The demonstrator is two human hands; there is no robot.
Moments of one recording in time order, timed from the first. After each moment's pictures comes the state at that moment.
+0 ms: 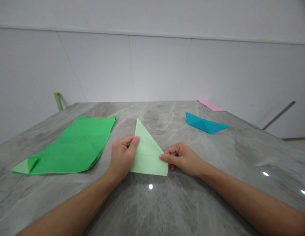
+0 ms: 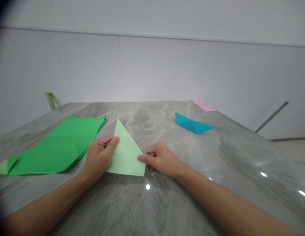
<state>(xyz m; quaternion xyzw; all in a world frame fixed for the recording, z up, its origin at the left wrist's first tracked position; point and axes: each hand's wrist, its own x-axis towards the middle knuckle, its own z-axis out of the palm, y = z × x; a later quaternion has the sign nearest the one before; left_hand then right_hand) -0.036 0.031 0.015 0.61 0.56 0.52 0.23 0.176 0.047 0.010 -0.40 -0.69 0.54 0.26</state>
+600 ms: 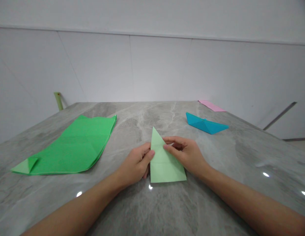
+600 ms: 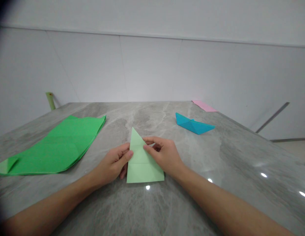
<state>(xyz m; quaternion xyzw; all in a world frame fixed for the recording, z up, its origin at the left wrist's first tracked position) -0.025 0.026 -0.004 0.68 0.39 0.35 0.51 0.175 0.048 0.010 -0.43 -0.72 0.34 0.43</state>
